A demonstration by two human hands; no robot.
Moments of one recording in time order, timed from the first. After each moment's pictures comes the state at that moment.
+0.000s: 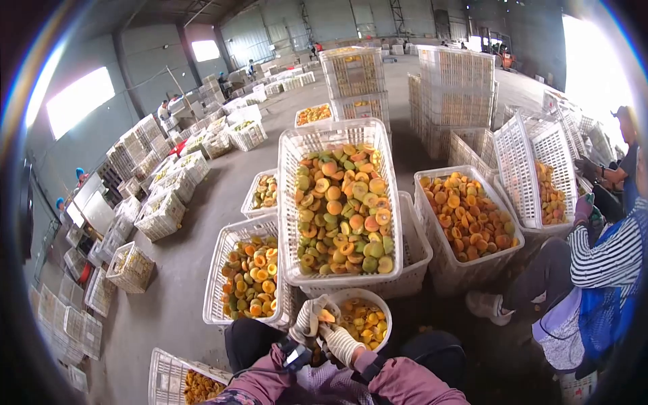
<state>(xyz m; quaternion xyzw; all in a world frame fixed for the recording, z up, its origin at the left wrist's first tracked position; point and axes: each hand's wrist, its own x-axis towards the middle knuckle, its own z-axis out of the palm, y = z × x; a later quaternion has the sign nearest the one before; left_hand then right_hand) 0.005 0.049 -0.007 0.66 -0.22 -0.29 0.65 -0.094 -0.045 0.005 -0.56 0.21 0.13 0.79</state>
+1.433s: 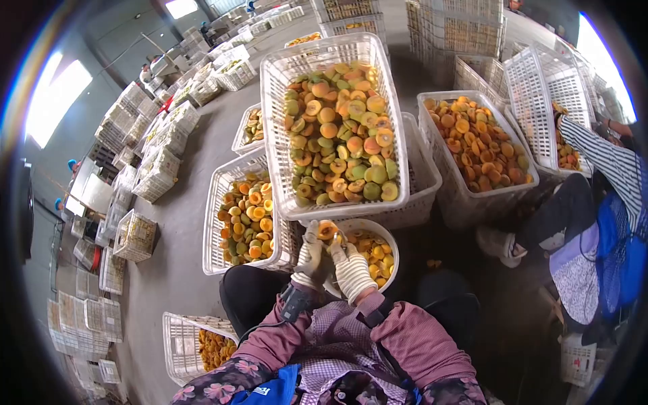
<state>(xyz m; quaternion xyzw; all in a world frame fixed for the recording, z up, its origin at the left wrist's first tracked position) -0.002 0.032 -0.067 0.61 -0.16 -0.14 0.77 -0.082 -0.055 -0.031 -0.65 0.17 -0.11 0.73</state>
